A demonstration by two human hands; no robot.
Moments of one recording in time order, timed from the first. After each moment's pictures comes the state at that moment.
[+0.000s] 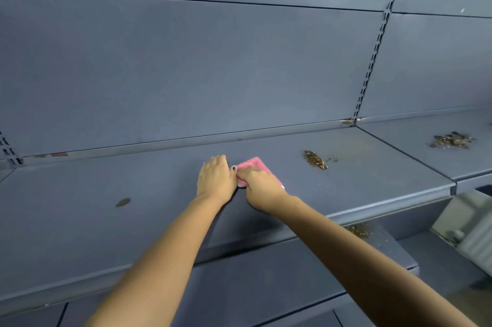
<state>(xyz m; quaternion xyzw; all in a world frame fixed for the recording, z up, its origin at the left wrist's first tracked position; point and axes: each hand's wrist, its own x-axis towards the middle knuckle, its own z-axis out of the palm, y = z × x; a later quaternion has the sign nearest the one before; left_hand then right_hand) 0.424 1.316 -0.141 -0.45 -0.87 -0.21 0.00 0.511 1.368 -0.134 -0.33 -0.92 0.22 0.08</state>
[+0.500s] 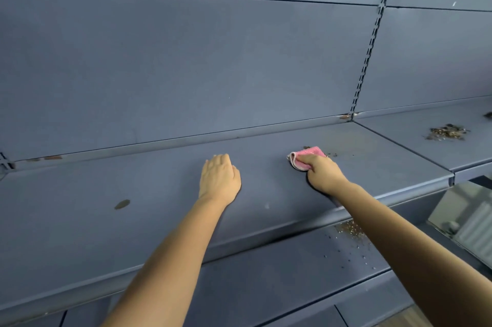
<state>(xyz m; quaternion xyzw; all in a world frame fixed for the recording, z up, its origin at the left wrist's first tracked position) 0.421 1.319 -0.152 -0.47 -0.86 -0.22 0.04 0.597 1.429 -0.133 -0.43 -0.86 0.19 0.20</state>
